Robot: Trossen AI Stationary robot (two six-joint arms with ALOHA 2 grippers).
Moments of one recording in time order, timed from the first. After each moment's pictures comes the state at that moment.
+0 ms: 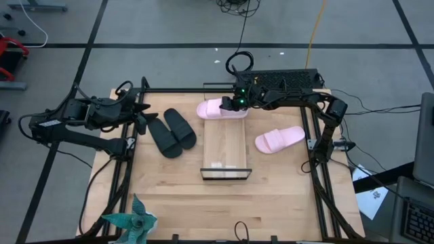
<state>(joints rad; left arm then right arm) -0.01 0.77 1.20 -1.04 -0.47 -0.63 -0.54 1.82 1.11 0.10 -0.34 0.91</state>
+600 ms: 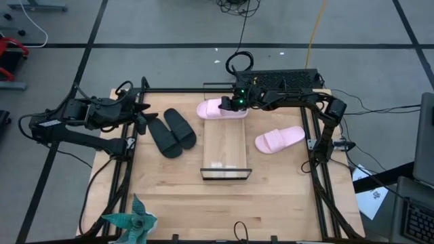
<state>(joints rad) -0.01 0.77 1.20 -1.04 -0.47 -0.62 -0.53 1.83 1.11 0.13 -0.34 0.94</state>
